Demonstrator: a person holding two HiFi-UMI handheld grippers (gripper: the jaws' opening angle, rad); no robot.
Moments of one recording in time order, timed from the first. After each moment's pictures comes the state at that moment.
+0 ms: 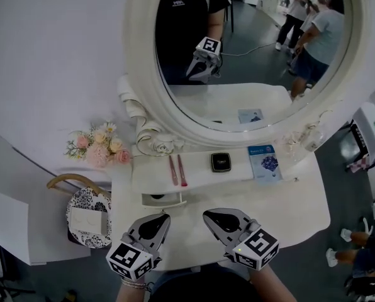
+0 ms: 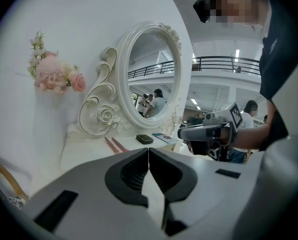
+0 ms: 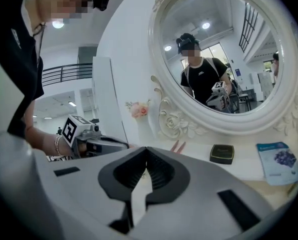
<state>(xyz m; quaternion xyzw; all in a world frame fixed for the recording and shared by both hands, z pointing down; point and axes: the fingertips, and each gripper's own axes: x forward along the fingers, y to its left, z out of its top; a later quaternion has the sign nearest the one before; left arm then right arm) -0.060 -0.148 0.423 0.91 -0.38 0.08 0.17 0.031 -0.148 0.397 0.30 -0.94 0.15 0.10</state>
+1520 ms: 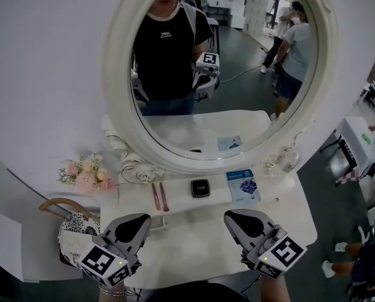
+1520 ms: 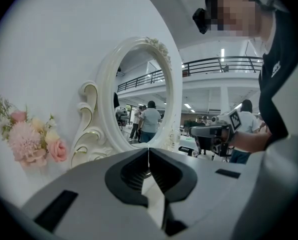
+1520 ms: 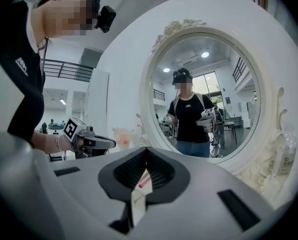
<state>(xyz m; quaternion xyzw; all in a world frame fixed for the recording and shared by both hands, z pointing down) -0.047 -0.189 0.312 0.92 -0.38 0.05 0.09 0.129 -0.171 0.282 0.38 -0.92 0.05 0.04</state>
